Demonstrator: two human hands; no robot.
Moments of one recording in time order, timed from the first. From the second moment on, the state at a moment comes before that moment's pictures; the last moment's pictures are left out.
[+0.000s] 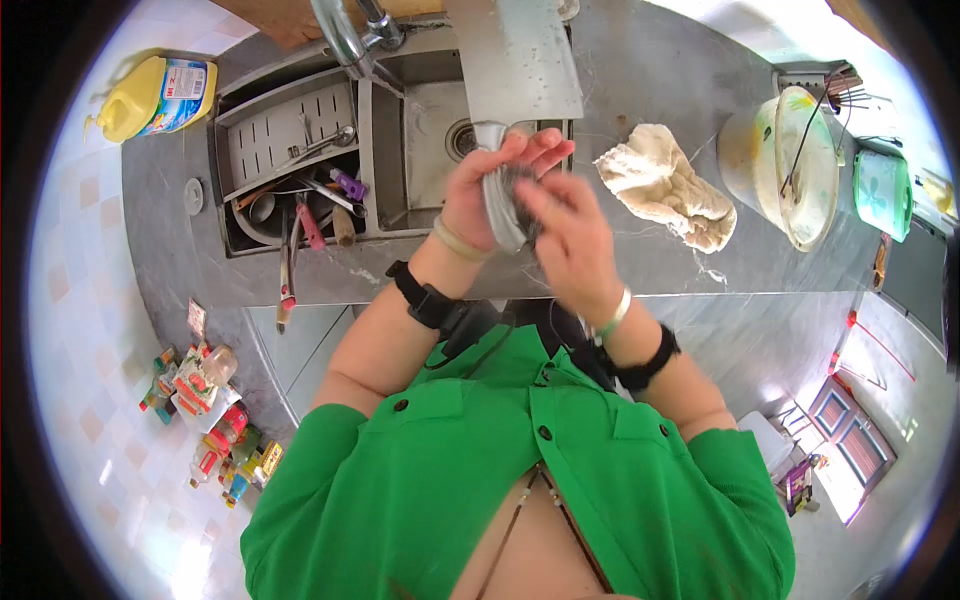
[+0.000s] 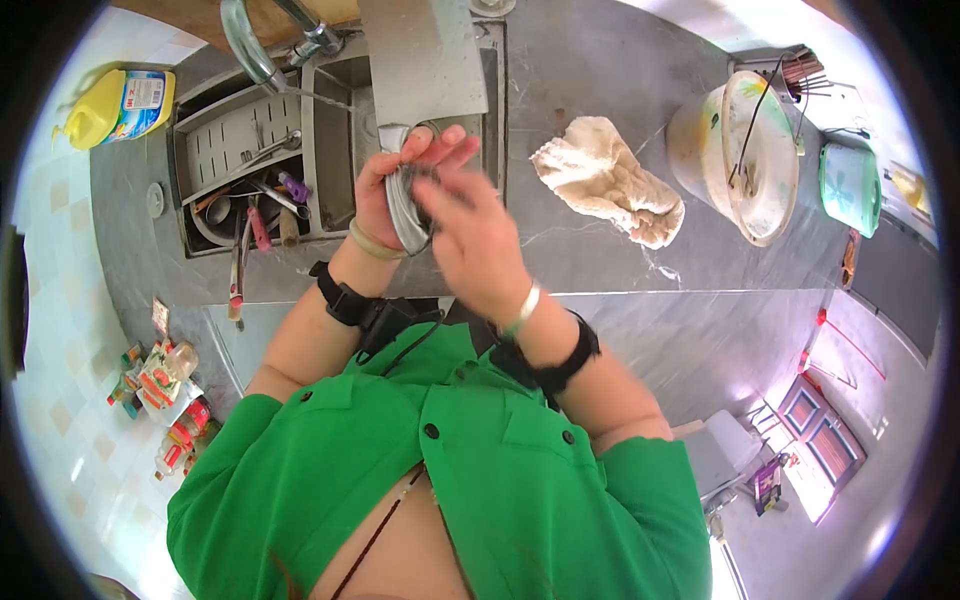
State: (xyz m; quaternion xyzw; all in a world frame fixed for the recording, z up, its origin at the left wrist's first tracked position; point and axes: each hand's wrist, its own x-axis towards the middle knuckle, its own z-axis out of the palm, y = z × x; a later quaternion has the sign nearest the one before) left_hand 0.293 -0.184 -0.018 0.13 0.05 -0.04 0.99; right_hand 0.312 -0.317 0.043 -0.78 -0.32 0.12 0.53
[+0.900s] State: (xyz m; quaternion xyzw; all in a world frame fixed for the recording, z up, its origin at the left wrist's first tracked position) left_hand 0.290 -0.178 0.019 0.15 0.06 -0.07 0.98; right_hand 0.328 -0.329 0.065 -0.79 -0.49 0.02 0.37
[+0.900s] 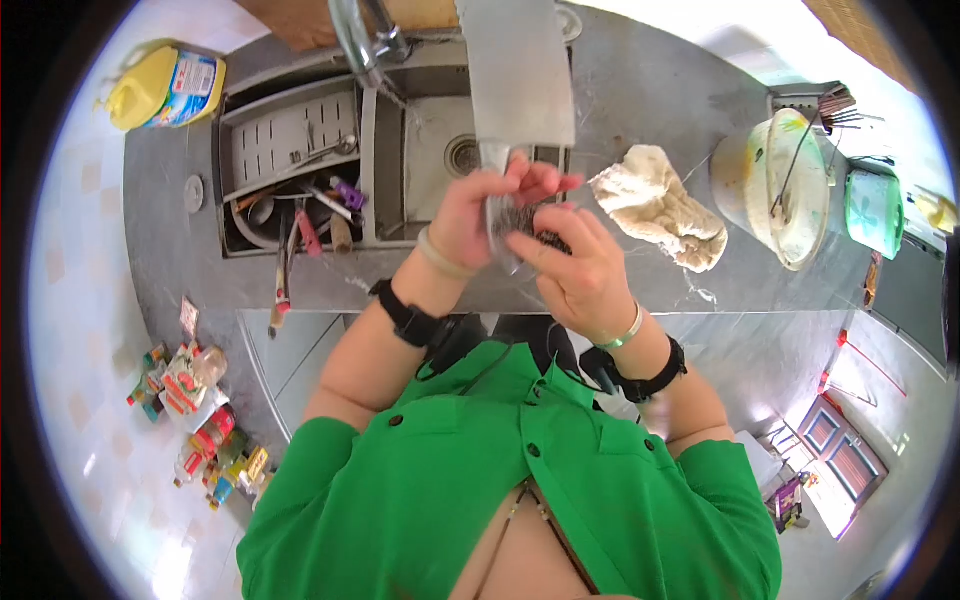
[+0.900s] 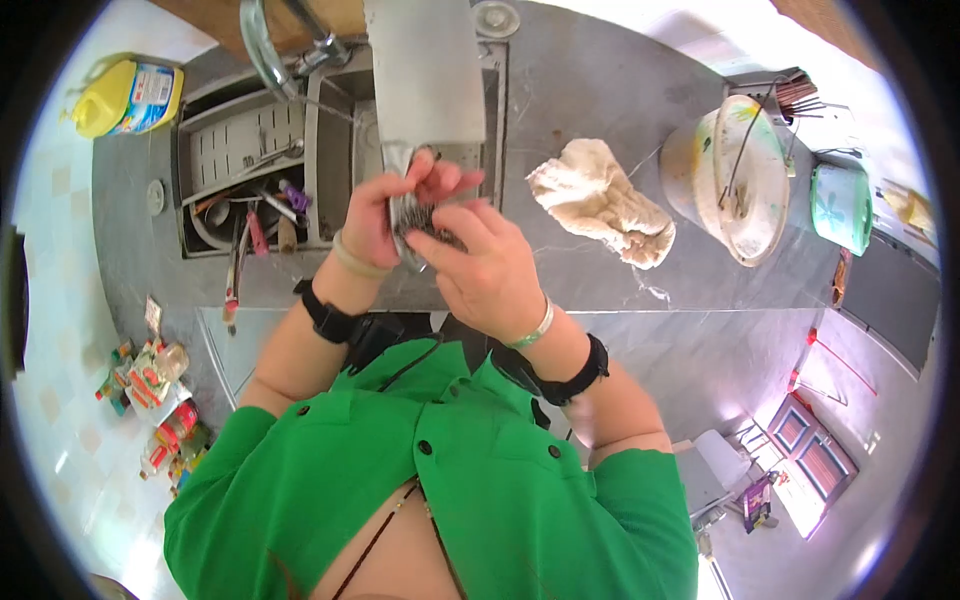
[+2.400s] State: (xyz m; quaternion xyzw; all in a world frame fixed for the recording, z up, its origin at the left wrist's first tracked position) left_hand 0.201 -0.147 0.009 0.58 0.25 -0.15 0.76; right_hand 0.330 -0.254 0.079 -0.74 -0.57 0.10 0.34
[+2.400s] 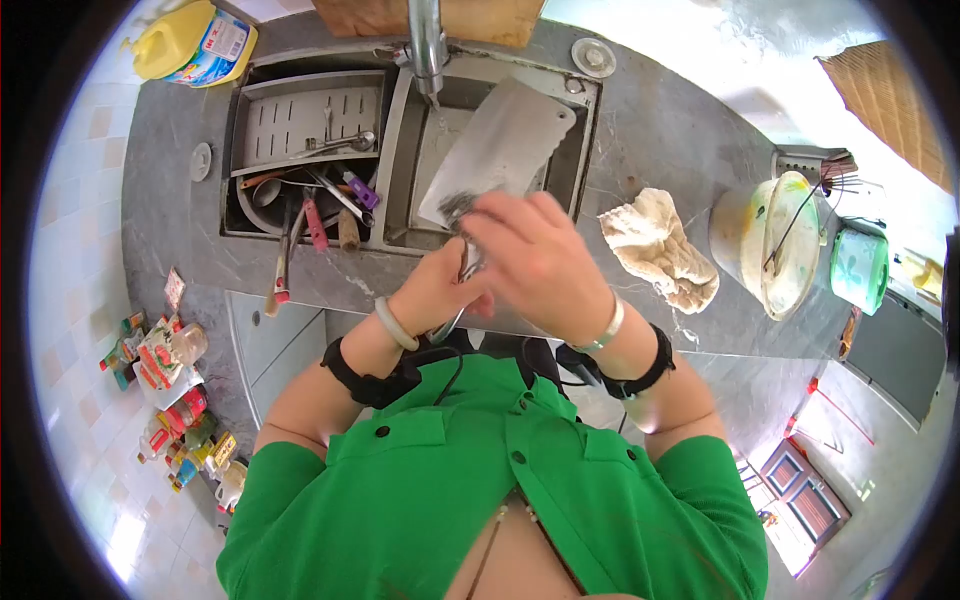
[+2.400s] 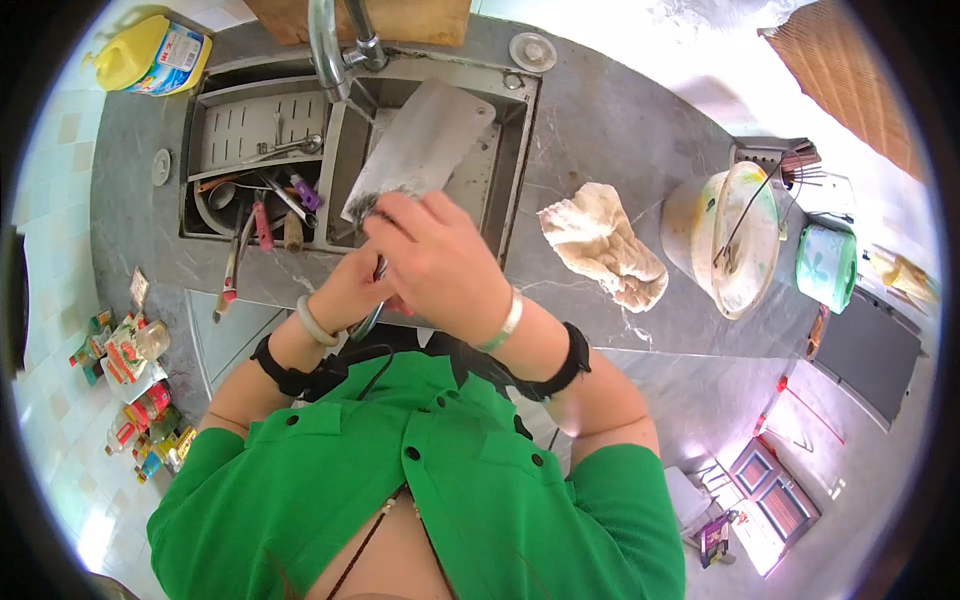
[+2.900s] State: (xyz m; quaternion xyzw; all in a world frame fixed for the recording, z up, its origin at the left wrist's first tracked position) left_hand 0.196 -0.140 0.011 0.87 0.10 -0.14 0.47; right_hand 0.405 -0.263 0.004 -0.85 -0.42 -0.01 0.32
